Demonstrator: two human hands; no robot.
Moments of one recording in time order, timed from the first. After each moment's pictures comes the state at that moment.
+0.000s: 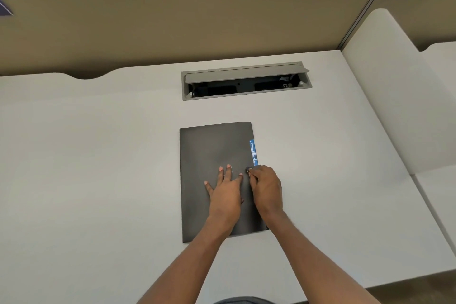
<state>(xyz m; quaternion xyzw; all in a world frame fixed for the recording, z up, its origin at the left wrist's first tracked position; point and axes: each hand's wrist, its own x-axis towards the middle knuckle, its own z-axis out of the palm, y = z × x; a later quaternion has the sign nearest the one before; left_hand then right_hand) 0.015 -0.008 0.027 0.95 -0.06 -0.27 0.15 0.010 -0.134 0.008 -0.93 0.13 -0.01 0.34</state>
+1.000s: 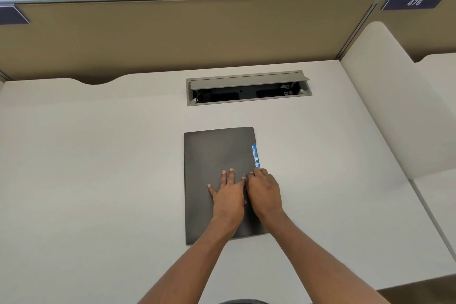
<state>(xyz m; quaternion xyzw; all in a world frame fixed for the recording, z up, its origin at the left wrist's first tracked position) 0.013 -0.009 0.035 0.95 -0.07 -0.26 0.16 0.015 -0.119 0.024 -0.99 -0.01 0.08 0.06</state>
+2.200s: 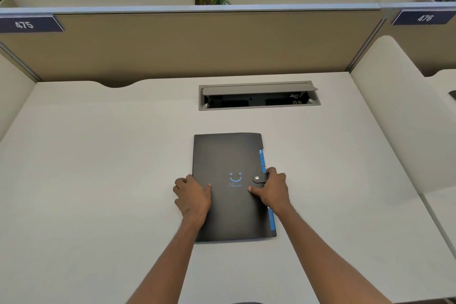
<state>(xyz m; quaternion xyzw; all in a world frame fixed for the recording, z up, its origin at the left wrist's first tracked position) 0.019 0.072 0.036 0.91 0.28 -0.14 0.26 0.029 -0.137 0.034 -0.89 0.23 0.18 0.35</state>
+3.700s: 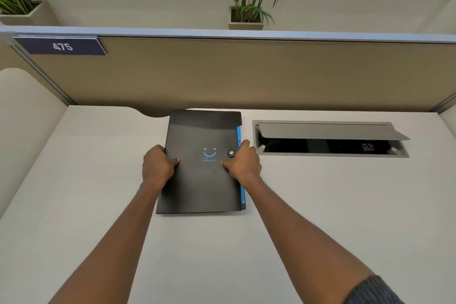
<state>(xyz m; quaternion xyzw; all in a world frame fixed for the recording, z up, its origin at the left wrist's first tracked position) 0.279 0.344 0.040 0.89 0.30 -0.05 0.33 0.297 0.124 0.043 -0.92 0.15 0.15 0.32</state>
